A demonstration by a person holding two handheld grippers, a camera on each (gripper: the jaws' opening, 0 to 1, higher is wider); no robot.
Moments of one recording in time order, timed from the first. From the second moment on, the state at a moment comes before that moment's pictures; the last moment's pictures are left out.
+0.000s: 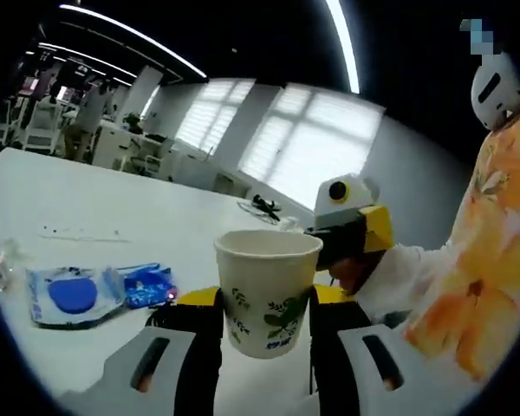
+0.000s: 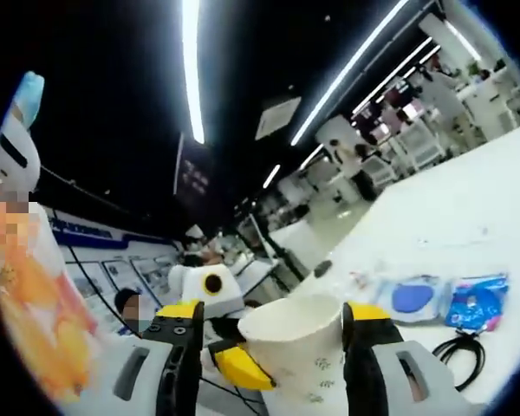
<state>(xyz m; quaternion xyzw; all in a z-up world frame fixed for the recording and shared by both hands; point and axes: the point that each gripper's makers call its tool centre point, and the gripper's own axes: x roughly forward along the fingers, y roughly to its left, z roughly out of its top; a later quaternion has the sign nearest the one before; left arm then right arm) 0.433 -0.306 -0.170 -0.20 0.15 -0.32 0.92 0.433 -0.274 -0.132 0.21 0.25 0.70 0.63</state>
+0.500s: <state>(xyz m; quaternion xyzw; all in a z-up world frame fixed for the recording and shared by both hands) 0.431 -0.319 -0.175 -0.20 0.16 -0.34 0.91 0.436 -0.289 -0.133 0.19 0.21 0.71 0.65</state>
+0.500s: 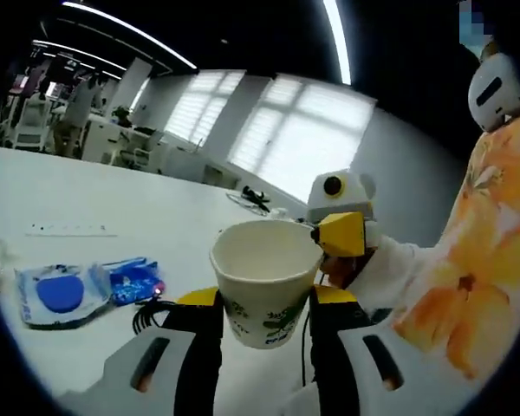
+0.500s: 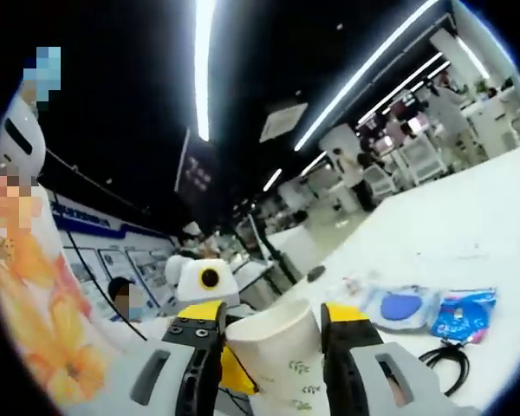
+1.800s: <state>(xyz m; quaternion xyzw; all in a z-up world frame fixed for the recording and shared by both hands) 0.417 -0.271 -0.130 -0.22 0.09 -0.34 0.91 0.411 -0.259 -0.145 -0.03 0.13 0.75 0.65</state>
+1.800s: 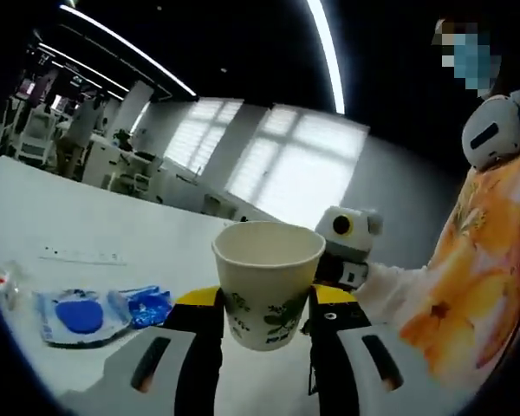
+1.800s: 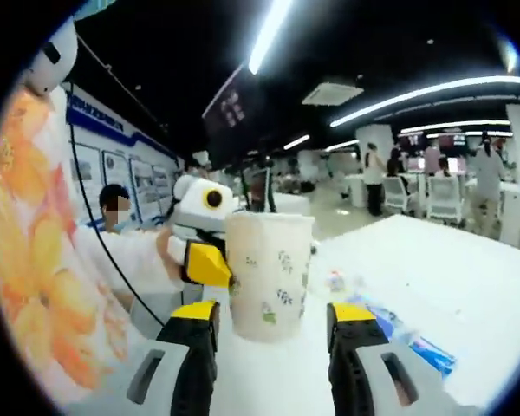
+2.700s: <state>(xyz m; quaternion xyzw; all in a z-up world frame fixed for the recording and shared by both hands) 0.431 -0.283 -0.108 0.02 0.16 -0.29 0.94 0.430 -0.243 -0.162 -0.16 0.02 0.67 0.73</state>
